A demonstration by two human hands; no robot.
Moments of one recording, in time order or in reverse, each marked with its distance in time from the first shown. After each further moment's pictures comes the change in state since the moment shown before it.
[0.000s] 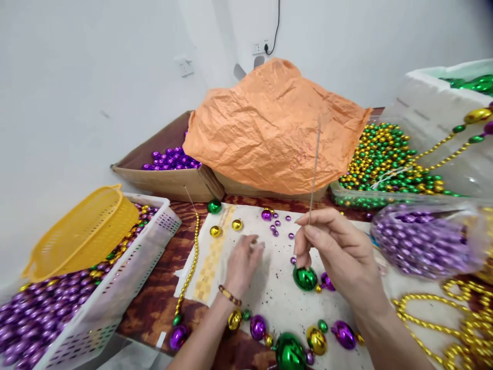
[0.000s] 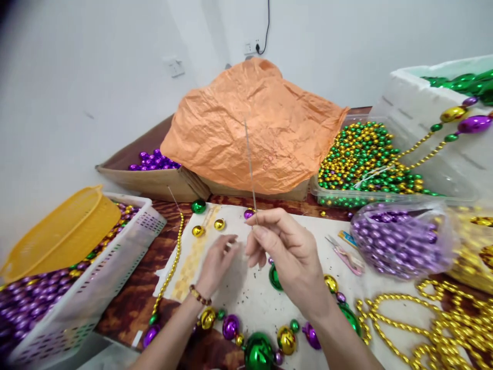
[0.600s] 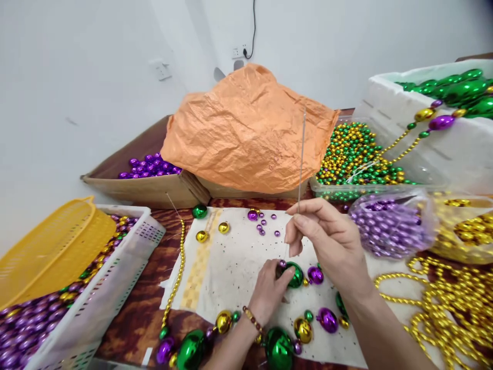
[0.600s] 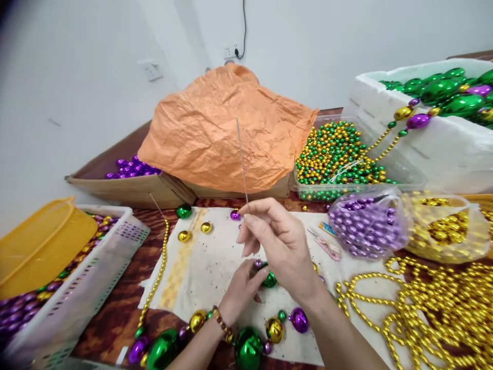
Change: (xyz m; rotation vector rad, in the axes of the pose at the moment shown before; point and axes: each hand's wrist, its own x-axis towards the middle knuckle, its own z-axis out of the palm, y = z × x) left_hand -0.045 0.043 0.077 -0.390 -0.325 -0.206; right_hand 0.000 -0.014 -0.014 -0.079 0.115 -0.079
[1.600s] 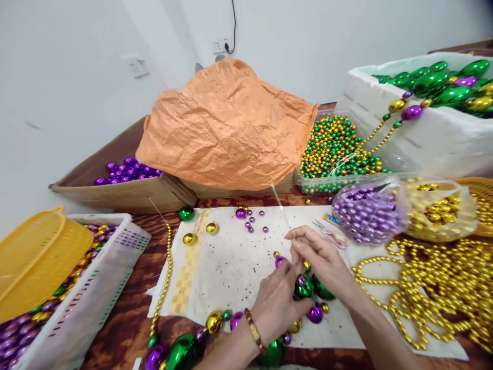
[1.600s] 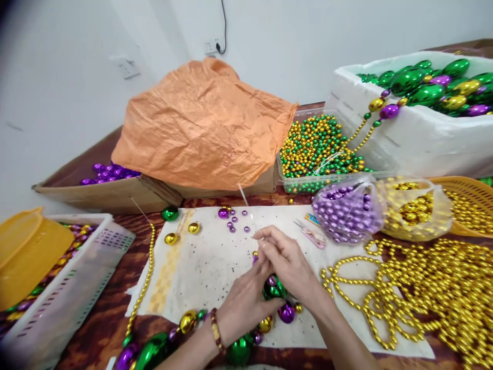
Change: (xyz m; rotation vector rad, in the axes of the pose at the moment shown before) left_hand -0.022 0.045 0.016 0.544 -0.306 0.334; right_hand -0.050 0.052 -0.056 -0.142 -0.060 0.312
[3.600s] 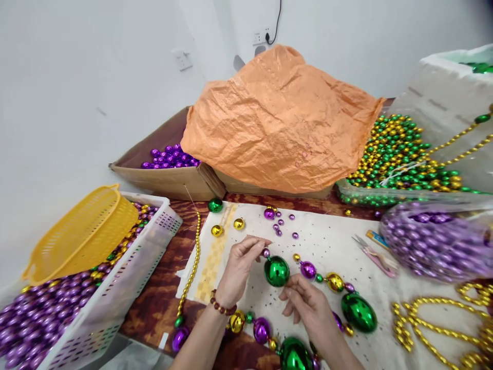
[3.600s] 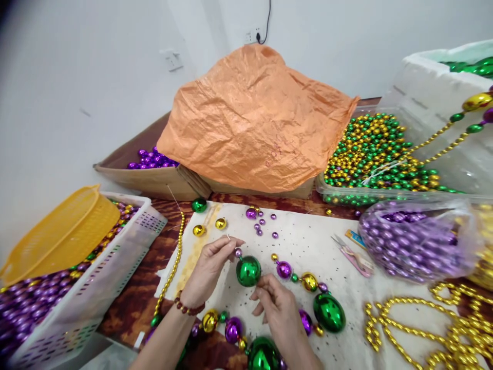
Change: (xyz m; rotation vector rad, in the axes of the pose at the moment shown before) left_hand -0.021 -0.071 -0.092 -0.895 0.534 -0.210; right_hand -0.024 0.097 0.090 0.047 -0.019 0.355
